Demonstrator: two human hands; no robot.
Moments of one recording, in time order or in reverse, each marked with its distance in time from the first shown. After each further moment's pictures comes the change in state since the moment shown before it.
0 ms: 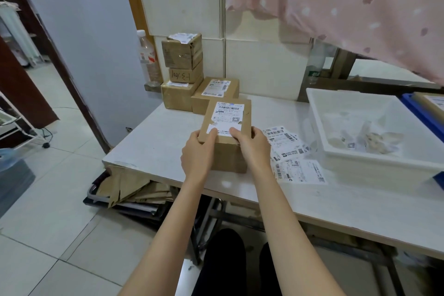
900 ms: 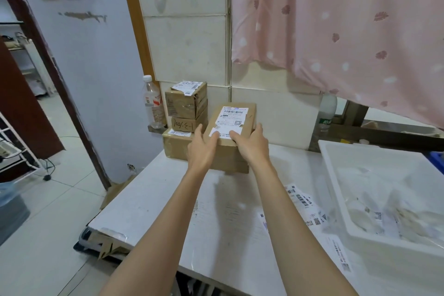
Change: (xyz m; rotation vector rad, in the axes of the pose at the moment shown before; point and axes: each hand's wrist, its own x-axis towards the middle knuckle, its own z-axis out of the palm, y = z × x) left_hand 0.142 0.074 0.027 -0.034 -0.051 0.123; right_hand 0.133 -0.094 0.026 -0.215 -0.030 -0.173
